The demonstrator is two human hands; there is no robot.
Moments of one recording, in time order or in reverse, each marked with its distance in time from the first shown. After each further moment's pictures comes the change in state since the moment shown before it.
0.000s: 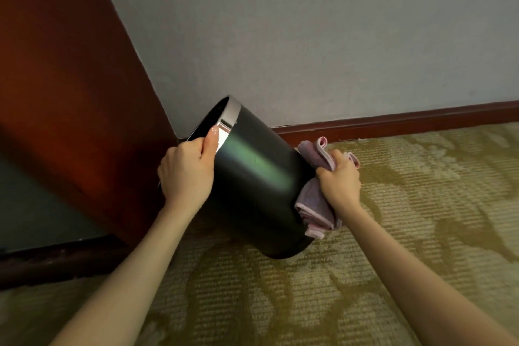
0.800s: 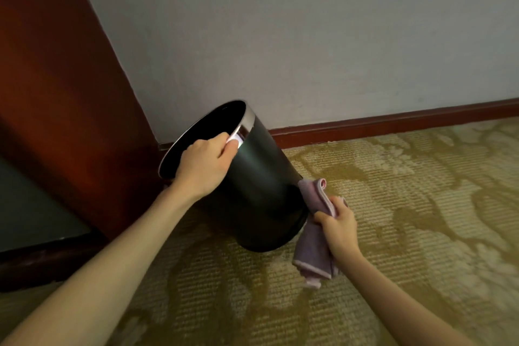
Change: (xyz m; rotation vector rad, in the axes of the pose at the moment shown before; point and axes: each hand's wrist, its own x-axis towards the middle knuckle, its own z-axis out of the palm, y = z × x) left_hand -0.005 0.036 0.009 -0.102 -0.311 0.295; right_hand -0.086 0.065 -0.045 0.346 -0.006 0.132
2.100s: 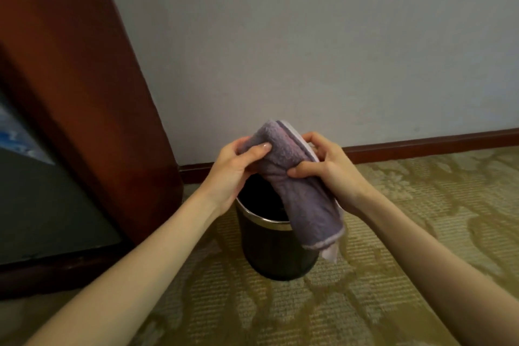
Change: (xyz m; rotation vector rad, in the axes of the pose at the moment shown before) left_hand 0.005 0.088 -0.055 -1.447 -0.163 -0.327; right_hand -0.004 -0.204 -0.038 0.295 -0.625 -0.308
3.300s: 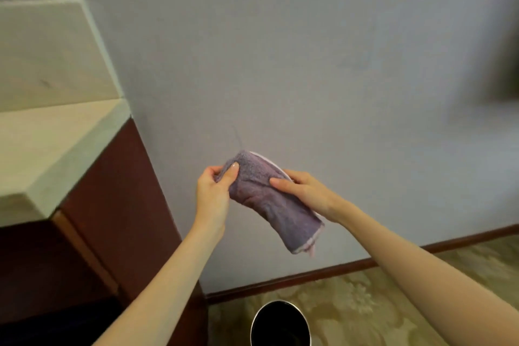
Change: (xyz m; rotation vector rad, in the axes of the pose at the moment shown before) left_hand 0.125 0.574 0.202 0.254 0.527 0.206; right_hand 0.172 -0.586 -0.029 -0.248 -0.103 0.111
